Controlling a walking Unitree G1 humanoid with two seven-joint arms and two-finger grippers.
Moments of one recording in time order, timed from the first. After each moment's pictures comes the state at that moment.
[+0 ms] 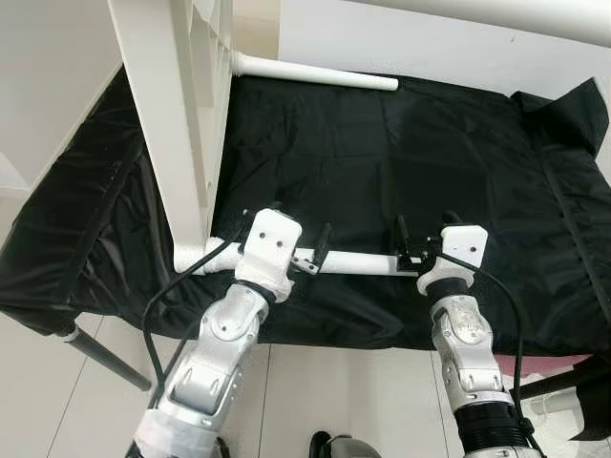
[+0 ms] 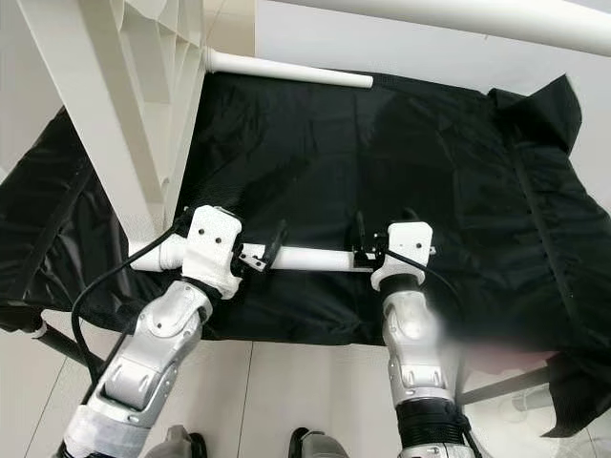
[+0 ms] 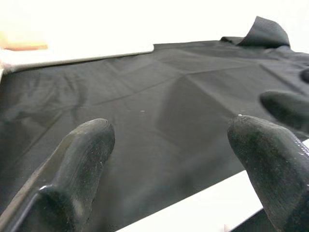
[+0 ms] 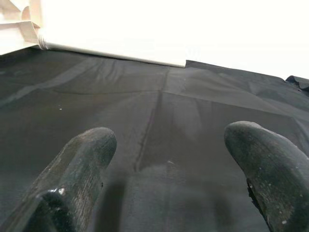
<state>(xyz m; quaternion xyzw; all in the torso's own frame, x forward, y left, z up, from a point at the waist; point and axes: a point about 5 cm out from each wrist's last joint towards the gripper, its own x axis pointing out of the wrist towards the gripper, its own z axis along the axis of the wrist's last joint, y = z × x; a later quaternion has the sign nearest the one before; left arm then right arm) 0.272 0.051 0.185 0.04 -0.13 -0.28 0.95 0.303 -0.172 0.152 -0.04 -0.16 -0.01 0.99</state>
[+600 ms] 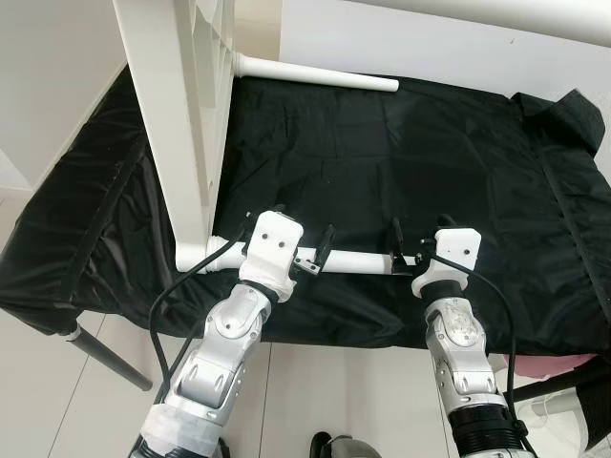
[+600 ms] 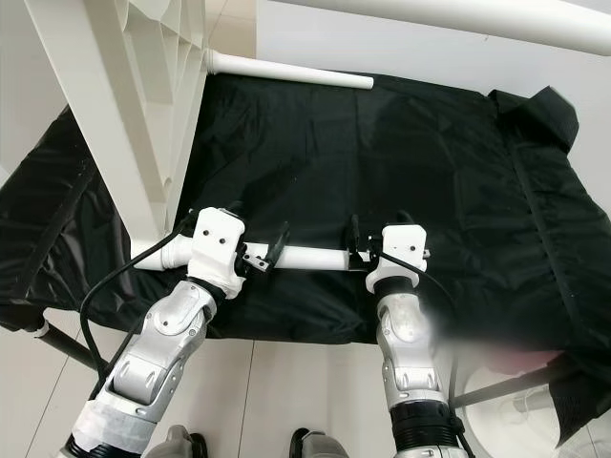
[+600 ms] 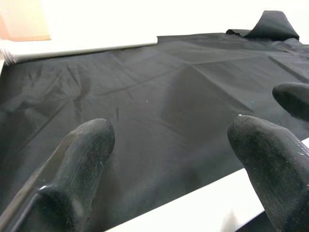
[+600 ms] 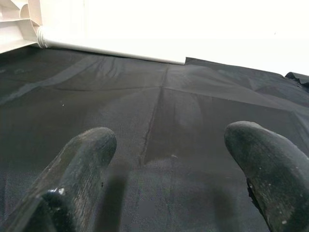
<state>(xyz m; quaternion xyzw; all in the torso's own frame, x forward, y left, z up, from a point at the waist) 0.281 0.053 0.175 0.05 -0.12 -0.27 0.95 0.302 -0.169 0.149 -0.04 -0.16 -0.01 0.99</state>
